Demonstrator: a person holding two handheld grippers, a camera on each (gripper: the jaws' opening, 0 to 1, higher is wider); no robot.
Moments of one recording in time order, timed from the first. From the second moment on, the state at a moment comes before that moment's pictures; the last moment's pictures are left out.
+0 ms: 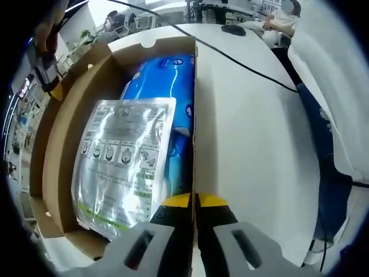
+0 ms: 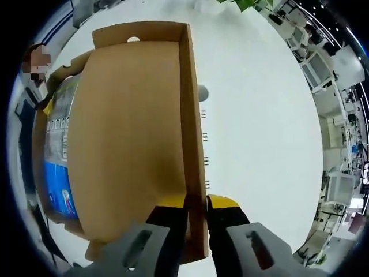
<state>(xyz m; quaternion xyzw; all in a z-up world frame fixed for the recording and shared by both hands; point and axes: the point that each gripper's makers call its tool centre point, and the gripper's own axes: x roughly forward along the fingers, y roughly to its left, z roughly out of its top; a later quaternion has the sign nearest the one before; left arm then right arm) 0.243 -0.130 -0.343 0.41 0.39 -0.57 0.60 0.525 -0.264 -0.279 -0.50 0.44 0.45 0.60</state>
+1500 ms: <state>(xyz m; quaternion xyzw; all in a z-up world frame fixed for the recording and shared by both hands) 0.242 -0.131 -0.343 0.40 0.39 -0.57 0.60 0.543 -0.271 -0.320 -0.50 0.45 0.45 0.59</state>
